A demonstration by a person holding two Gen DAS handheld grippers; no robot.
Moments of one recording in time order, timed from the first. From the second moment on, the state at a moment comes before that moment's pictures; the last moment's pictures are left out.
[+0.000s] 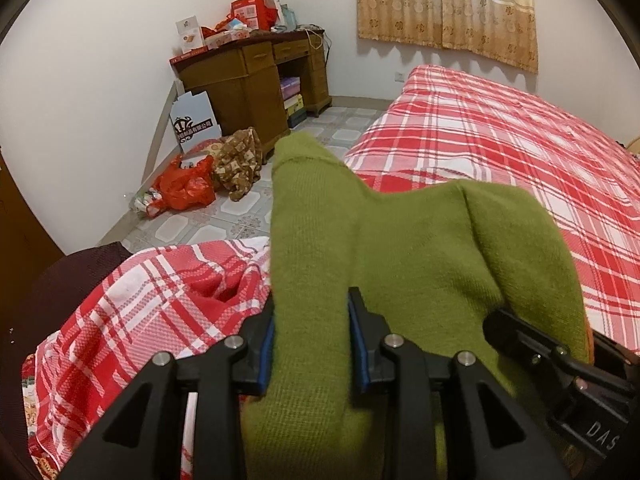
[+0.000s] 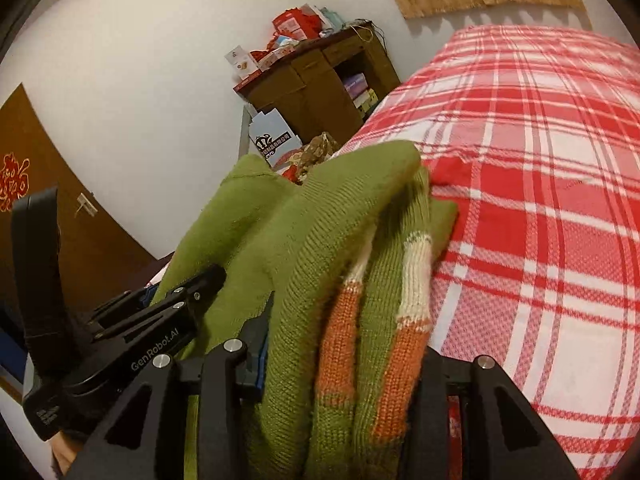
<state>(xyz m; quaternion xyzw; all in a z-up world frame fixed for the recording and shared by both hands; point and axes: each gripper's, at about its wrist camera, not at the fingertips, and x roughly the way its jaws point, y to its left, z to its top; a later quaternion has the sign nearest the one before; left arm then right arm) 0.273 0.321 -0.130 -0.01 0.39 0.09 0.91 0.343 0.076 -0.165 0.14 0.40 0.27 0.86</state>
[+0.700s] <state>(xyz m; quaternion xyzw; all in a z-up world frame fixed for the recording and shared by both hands) 0.267 0.339 -0.132 -0.06 0.39 0.06 0.92 0.375 0.037 -0.149 0.22 0.43 0.28 0.83</state>
